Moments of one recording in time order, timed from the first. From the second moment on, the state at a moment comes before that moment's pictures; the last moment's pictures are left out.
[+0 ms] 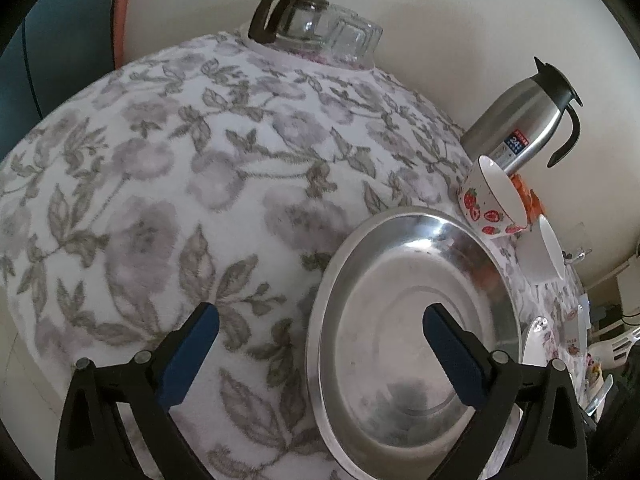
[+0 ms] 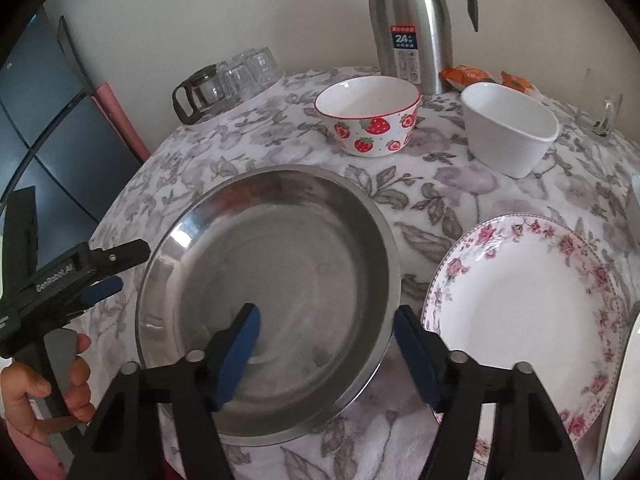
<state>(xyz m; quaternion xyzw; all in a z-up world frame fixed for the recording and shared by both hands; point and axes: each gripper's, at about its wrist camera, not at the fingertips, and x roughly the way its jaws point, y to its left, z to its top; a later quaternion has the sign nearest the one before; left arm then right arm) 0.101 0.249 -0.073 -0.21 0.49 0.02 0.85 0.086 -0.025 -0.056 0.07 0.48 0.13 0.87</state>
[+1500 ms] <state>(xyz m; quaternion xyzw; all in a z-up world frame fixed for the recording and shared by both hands) 0.113 0.235 -0.099 -0.18 0.52 0.02 0.83 0.101 -0.042 -0.075 0.08 0.49 0.09 0.87</state>
